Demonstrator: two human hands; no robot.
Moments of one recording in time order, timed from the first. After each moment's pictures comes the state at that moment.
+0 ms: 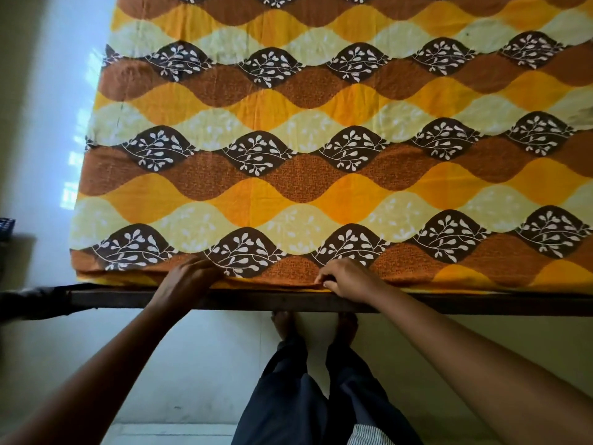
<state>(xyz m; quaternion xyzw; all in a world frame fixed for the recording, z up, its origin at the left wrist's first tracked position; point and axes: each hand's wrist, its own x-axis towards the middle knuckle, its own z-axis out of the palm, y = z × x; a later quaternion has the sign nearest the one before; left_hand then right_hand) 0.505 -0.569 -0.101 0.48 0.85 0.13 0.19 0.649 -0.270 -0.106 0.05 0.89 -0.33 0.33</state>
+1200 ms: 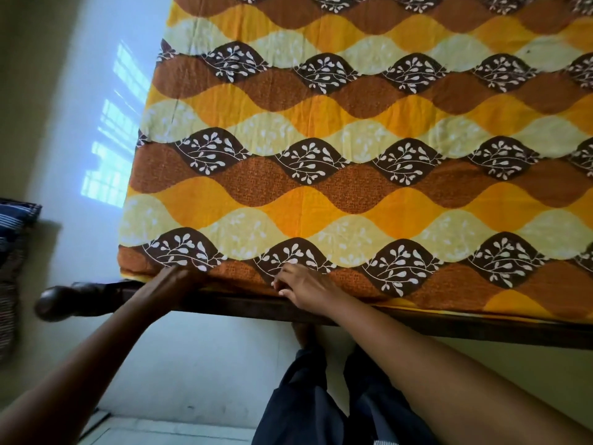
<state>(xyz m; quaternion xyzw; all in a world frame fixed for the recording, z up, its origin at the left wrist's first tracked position) 0.446 -0.666 -0.101 0.46 0.85 0.13 0.24 0.564 -0.409 -0.116 -0.02 0.89 -0.33 0.31</state>
